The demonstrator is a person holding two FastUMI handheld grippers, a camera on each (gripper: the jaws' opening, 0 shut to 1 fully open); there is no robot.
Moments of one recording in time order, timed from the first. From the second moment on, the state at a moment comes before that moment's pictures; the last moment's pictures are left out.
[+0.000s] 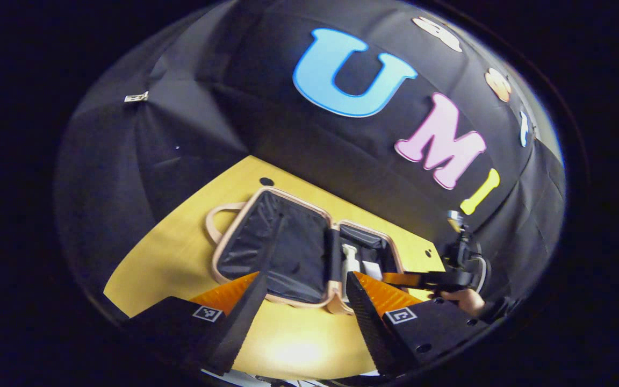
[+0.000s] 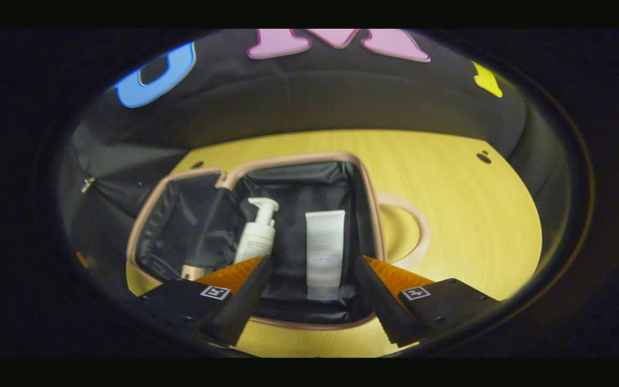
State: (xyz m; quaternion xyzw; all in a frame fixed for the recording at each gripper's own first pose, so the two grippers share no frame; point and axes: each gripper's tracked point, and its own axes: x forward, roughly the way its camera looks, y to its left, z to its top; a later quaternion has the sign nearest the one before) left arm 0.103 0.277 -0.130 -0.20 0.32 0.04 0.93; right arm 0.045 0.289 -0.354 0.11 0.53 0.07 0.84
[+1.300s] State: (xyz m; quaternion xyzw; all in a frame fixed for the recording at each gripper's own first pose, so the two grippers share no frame) left arm 0.245 0.436 -0.307 -0.05 0.50 0.09 0.86; right arm -0.118 0.015 -0.194 -0.01 0.40 -0.09 0.91
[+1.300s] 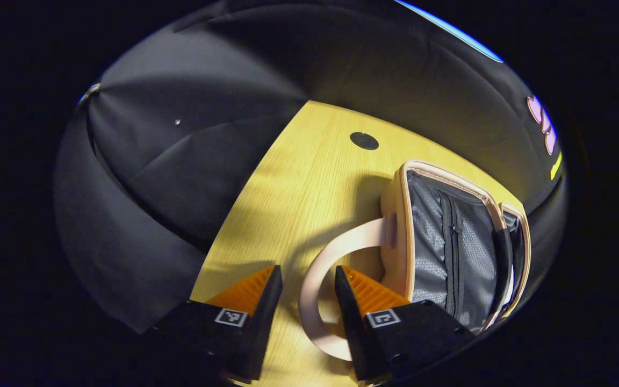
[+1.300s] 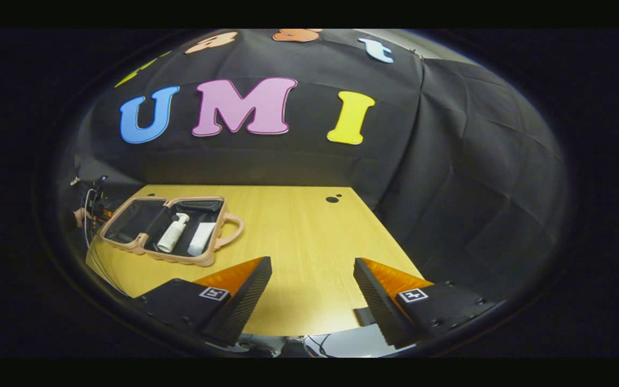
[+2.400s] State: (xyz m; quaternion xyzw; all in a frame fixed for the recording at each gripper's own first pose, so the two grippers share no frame) left arm 0.224 0.136 0.026 0.01 0.25 -0.10 0.96; right arm -0.056 0.009 -0.200 0.01 0.33 0.00 0.95
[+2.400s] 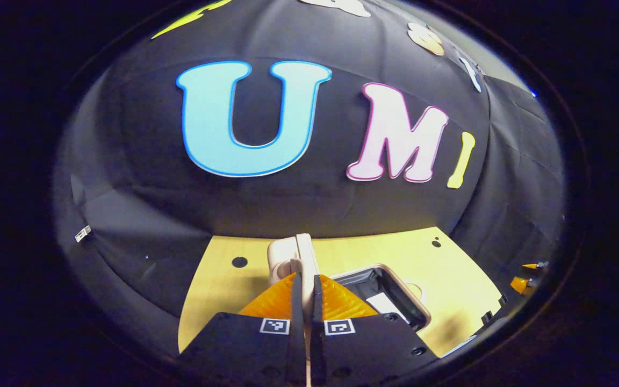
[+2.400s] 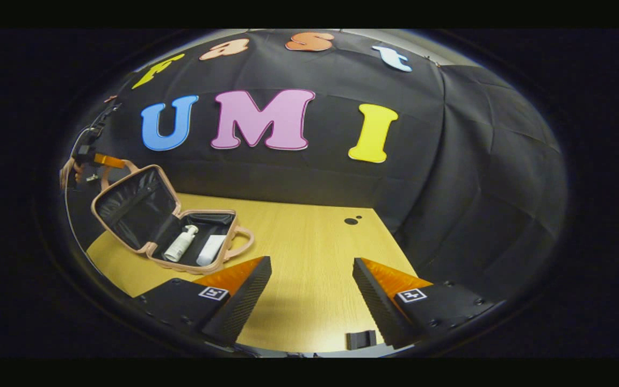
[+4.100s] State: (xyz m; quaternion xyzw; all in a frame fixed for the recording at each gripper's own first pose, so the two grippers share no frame) left arm 0.111 -0.083 0.082 0.00 0.07 -0.07 1.00; right arm 0.009 -0.009 -0.056 0.05 0.16 0.00 0.99
